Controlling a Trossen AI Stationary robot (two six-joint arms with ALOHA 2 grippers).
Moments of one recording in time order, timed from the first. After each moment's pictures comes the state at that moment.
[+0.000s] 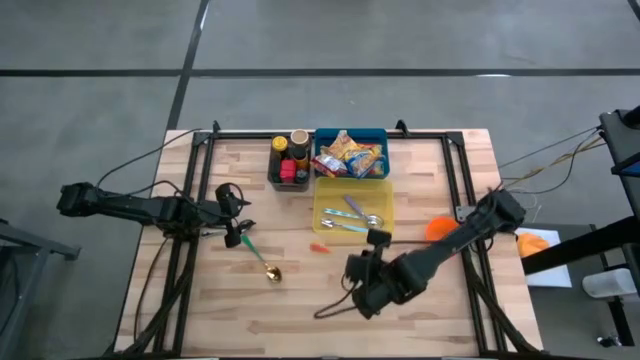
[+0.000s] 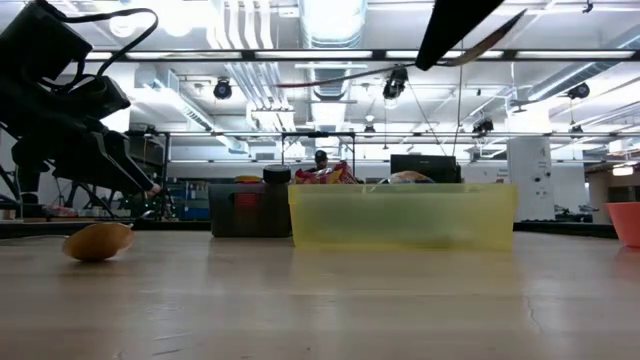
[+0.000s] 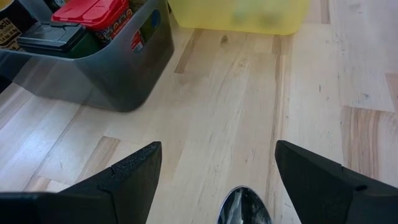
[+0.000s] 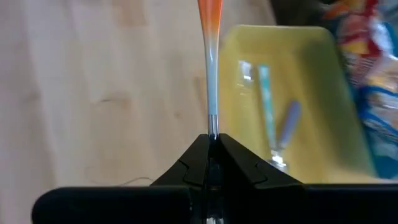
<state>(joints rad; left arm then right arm) -0.09 0.46 0.12 -0.34 -0.37 -0.10 0.55 1.87 1.60 -1.09 0.63 0.70</state>
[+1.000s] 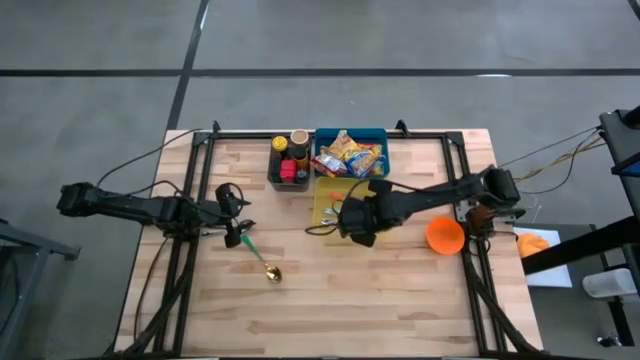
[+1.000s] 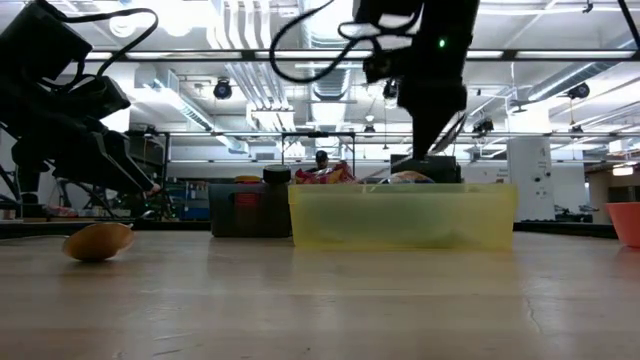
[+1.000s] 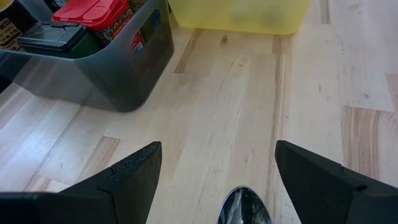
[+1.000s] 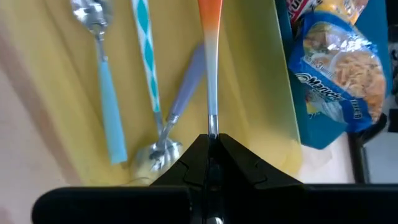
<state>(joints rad) -0.09 0.46 0.12 -0.34 -0.36 -0.10 0.13 1.80 1.41 -1.12 0.52 0.45</state>
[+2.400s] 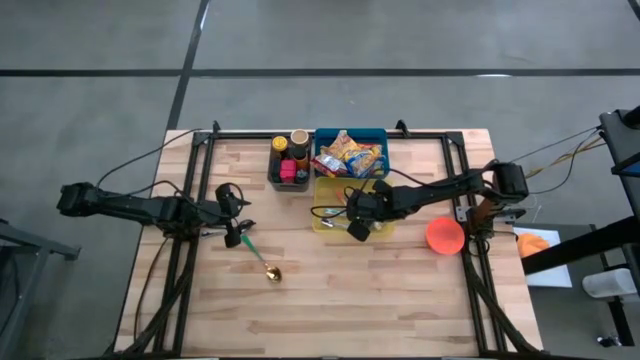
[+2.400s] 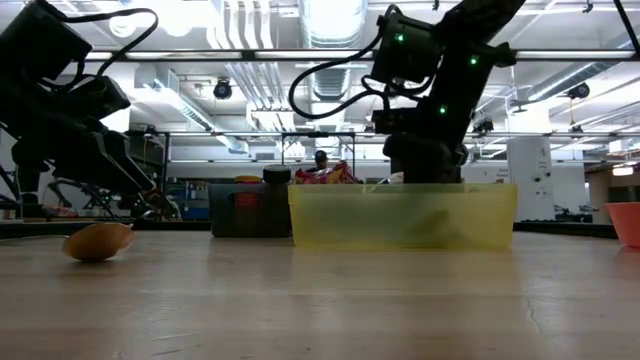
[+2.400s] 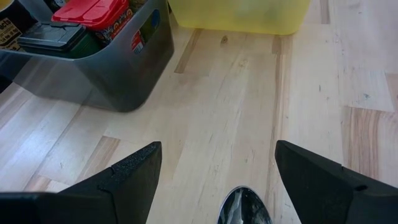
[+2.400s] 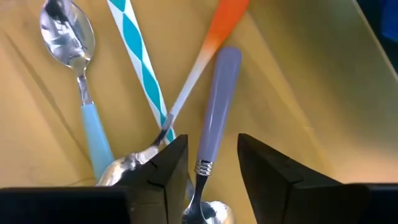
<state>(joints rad) -0.09 0.46 0.12 -0.34 -0.37 -0.10 -0.01 1.72 1.01 -0.53 0.37 0.50</state>
